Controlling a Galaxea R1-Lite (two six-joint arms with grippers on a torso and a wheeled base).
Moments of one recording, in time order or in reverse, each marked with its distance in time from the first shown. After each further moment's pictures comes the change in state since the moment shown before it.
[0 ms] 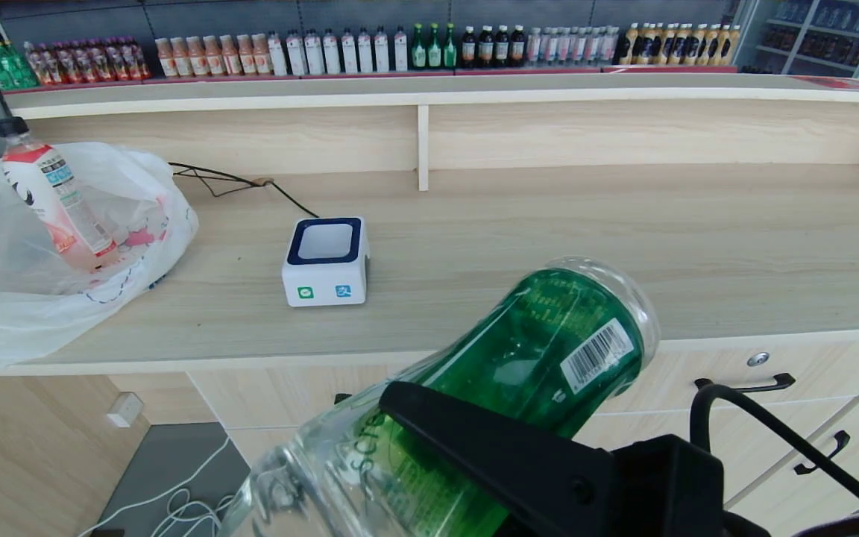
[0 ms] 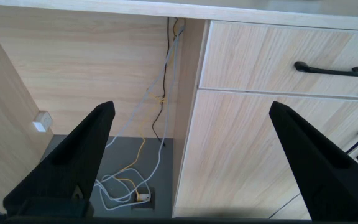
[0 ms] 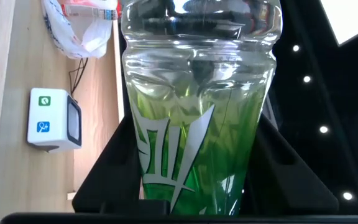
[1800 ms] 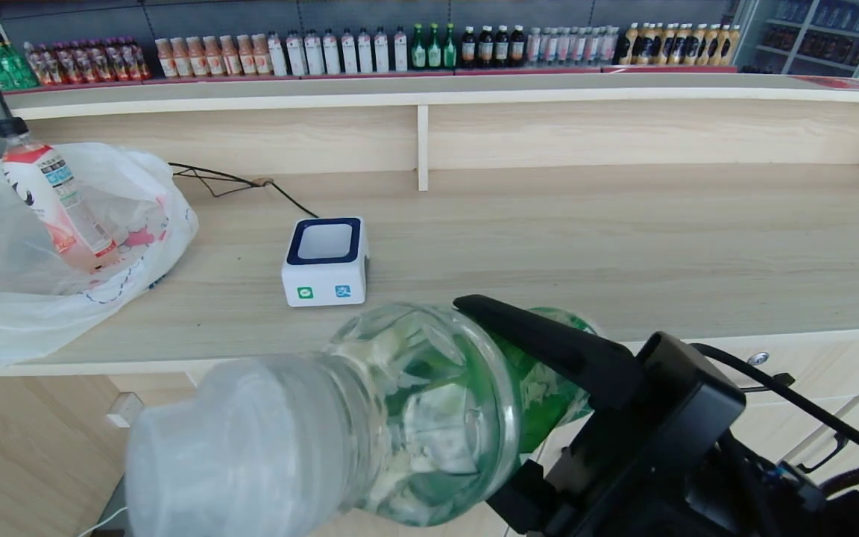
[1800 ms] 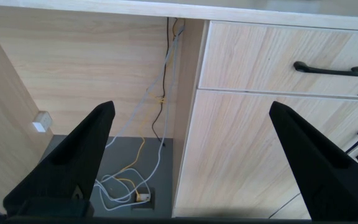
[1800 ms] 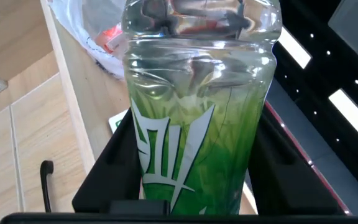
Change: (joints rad) left arm 0.000 0.000 0.000 0.000 0.000 0.000; right arm -0.086 -0.064 -0.022 0.112 0.007 0.690
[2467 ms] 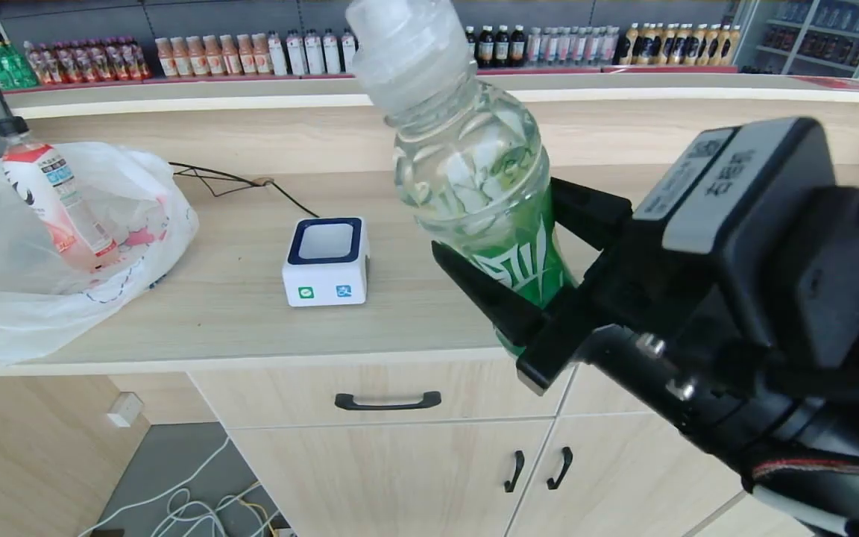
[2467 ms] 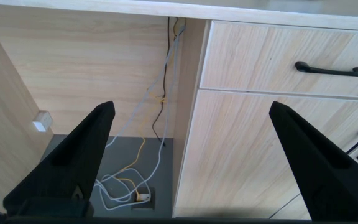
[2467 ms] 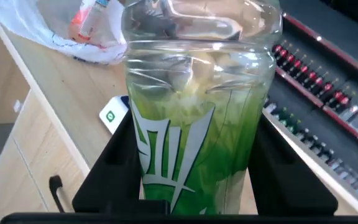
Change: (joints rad) left arm 0.000 0.000 0.000 0.000 0.000 0.000; right arm -0.118 -0.029 -0.260 0.312 -0.164 0.537
